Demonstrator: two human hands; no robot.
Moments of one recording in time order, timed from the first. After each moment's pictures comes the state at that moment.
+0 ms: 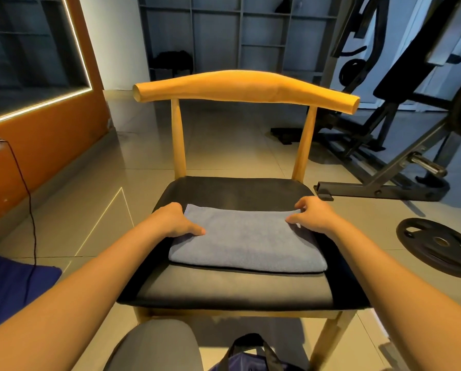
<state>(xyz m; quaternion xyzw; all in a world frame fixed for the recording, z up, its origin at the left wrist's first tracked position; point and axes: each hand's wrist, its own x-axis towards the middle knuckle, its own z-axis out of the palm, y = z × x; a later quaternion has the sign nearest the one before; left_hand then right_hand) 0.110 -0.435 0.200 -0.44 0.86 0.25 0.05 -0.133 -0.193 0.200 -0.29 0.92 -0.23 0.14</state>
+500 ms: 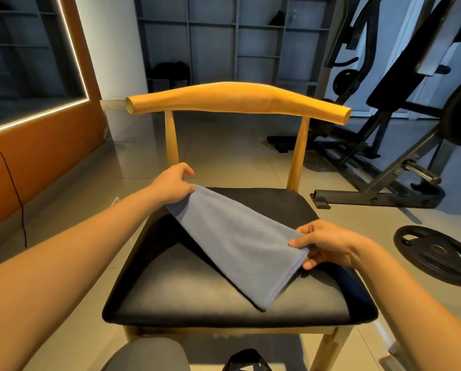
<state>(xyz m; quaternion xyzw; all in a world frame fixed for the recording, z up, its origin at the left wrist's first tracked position) 0.061 -0.468 0.257 -0.33 0.89 0.27 -0.17 -0.114 -0.148 0.224 -0.22 0.75 -0.40 0.48</state>
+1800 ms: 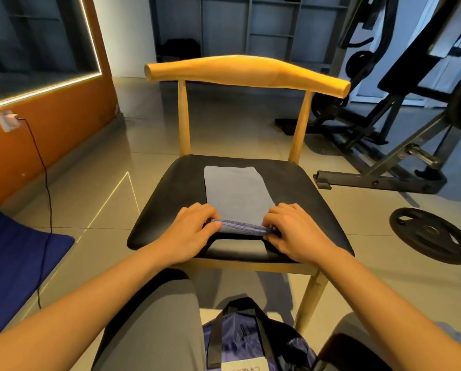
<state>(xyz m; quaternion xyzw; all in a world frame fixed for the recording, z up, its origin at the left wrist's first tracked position) 0.185 -0.314 0.169 -0.14 0.94 0.24 -0.18 -0.011 -0.120 0.185 -0.63 0.76 -0.10 -0.09</state>
